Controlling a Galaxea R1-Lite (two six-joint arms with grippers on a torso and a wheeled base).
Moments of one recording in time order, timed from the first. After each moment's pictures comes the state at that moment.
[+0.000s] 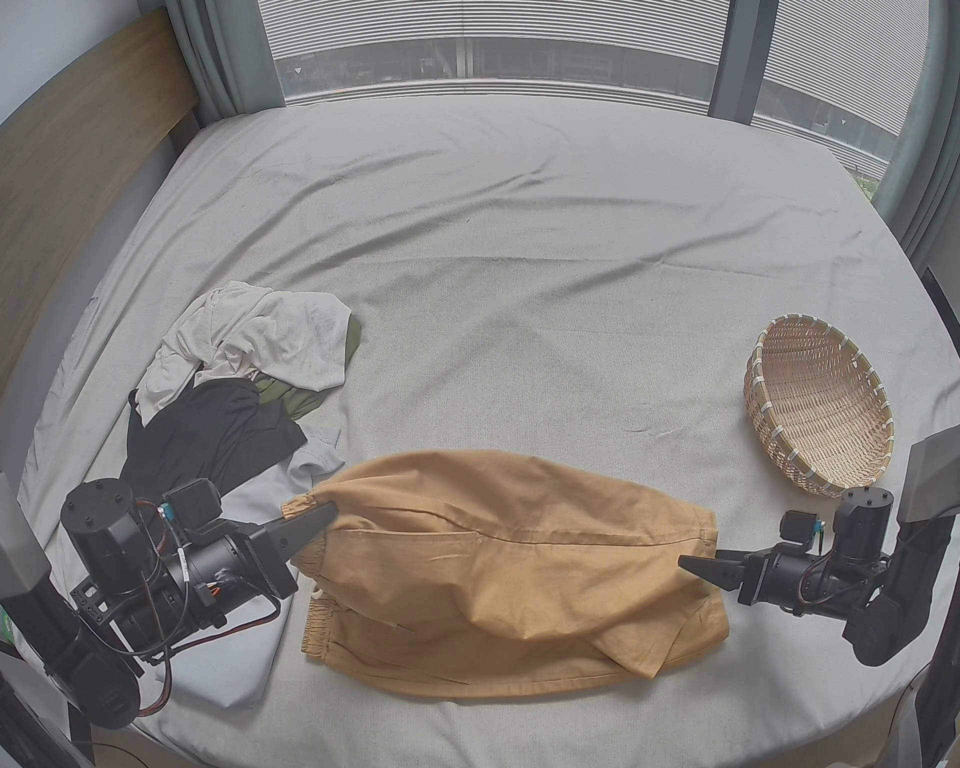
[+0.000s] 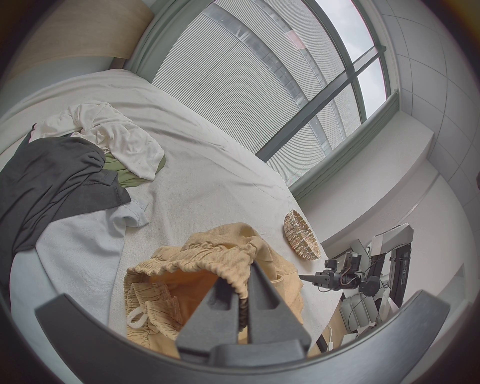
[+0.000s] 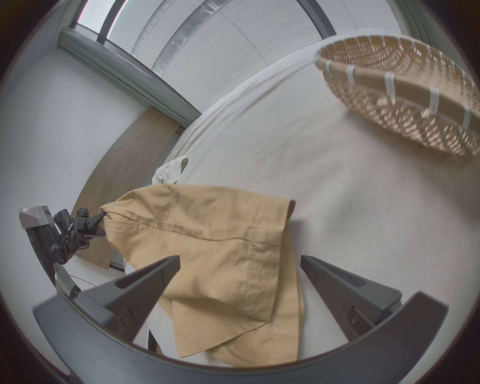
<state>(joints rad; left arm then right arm) -0.35 1.81 -0.14 -1.55 -0.32 -0.49 0.13 2.15 -0.17 -1.54 0.56 0.33</state>
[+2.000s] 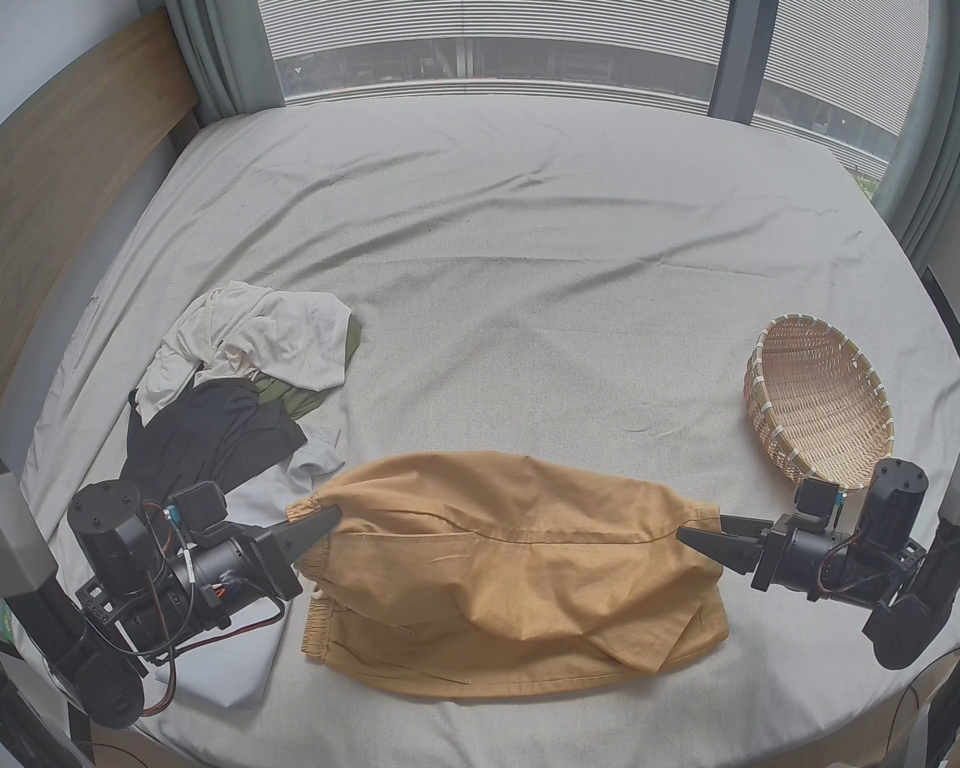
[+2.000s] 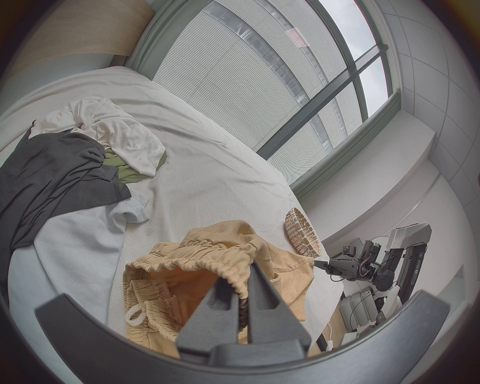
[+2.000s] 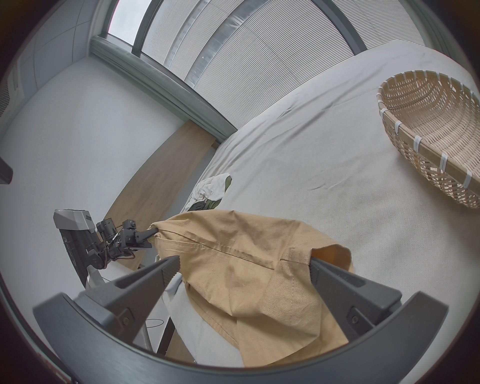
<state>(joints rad) -0.35 1.83 -0.15 -1.55 -0.32 -0.49 0.22 1.91 -0.15 -1.54 0.60 0.40</state>
